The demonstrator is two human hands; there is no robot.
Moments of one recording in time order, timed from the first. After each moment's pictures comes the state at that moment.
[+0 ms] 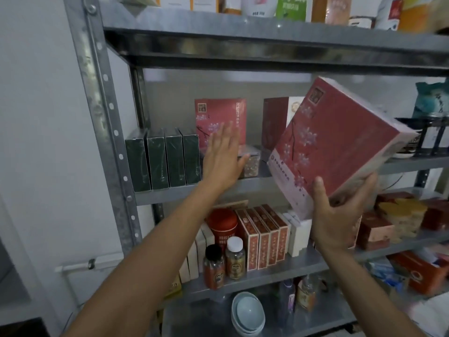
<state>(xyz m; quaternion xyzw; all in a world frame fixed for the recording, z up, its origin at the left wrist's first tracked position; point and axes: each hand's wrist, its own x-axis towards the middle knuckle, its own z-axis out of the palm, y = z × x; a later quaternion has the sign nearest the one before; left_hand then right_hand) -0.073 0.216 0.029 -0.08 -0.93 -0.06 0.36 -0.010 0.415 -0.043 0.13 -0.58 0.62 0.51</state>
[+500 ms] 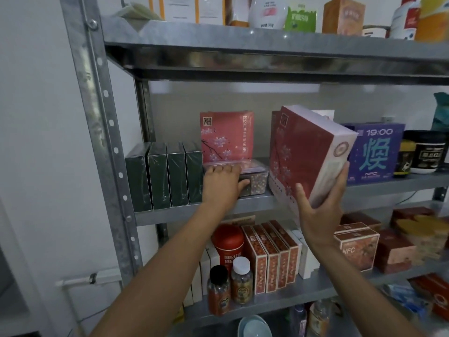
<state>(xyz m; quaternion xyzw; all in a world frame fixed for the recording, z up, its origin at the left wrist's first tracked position) -0.100 0.200 0.017 -0.02 -0.93 0.09 0.35 -0.085 0.392 -0.037 0.12 -0.64 0.53 0.54</state>
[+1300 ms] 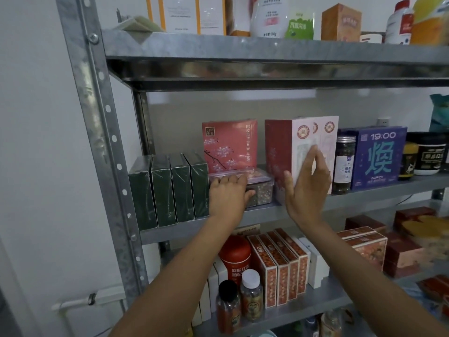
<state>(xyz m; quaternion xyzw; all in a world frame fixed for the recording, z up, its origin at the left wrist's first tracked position) -0.102 0.196 0.017 -0.03 -0.94 0.08 0.34 -0.141 0.363 -0.003 0.07 -0.76 0.27 0.58</state>
